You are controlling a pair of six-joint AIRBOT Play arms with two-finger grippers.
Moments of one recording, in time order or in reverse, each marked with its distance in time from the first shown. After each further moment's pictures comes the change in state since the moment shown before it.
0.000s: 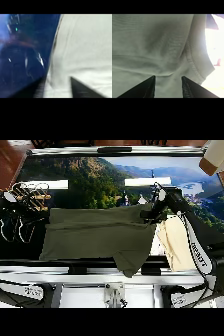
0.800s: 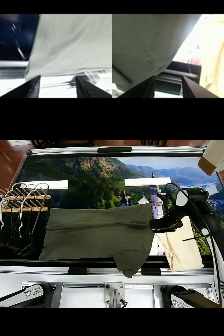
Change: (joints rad) left arm 0.311 0.378 -0.511 -0.127 -0.171 0.146; right arm 0.000 0.398 -0.185 -0.005 0.233 -0.148
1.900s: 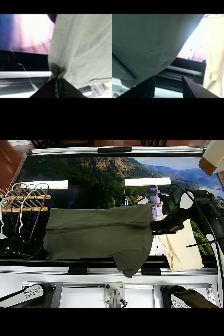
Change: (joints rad) left arm -0.024 -0.013 -0.187 -0.039 0.212 0.041; right arm 0.000 0.058 -0.040 0.029 0.010 -0.004
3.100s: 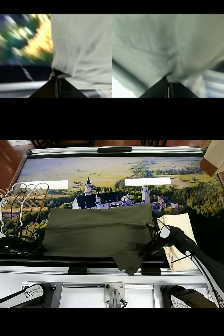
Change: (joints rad) left arm -0.001 0.034 0.031 0.002 0.059 0.091; right arm 0.069 -0.034 -0.498 0.272 -0.431 0.040
